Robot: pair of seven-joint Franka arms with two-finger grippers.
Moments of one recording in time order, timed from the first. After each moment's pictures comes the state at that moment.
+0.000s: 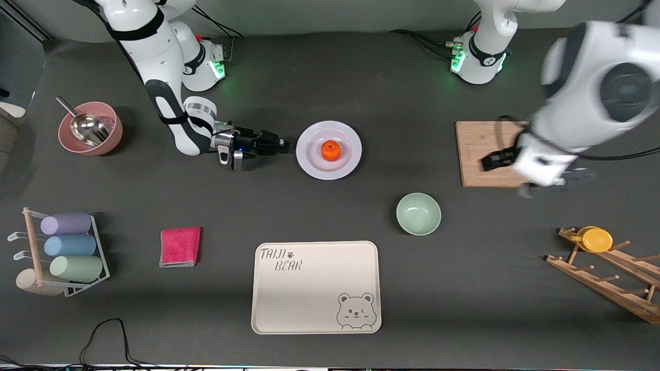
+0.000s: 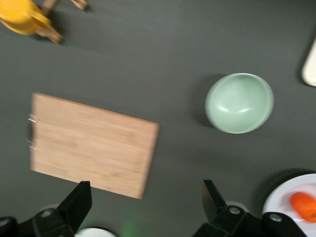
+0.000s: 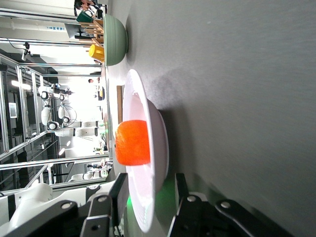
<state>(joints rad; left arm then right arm) -0.24 0.08 0.09 -1.69 0.01 1.61 -0.35 0.51 0.46 -0.10 -2.57 2.03 1.92 -1.44</state>
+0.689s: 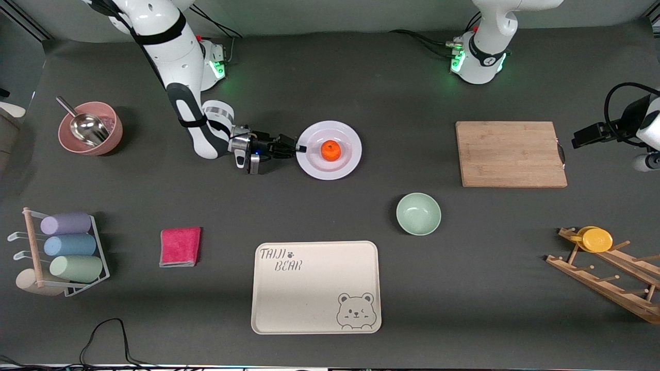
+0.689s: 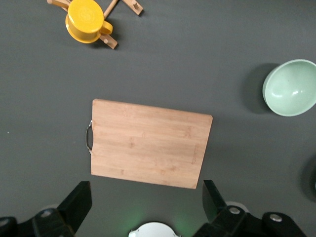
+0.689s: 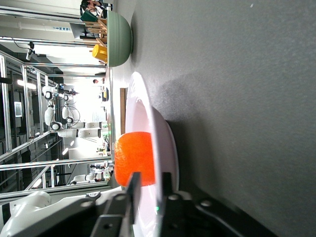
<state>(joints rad) -0.06 -0.03 0.12 -1.73 0.02 1.53 -0.07 0.59 0.53 -0.10 -2.49 2.13 1.92 -1.44</state>
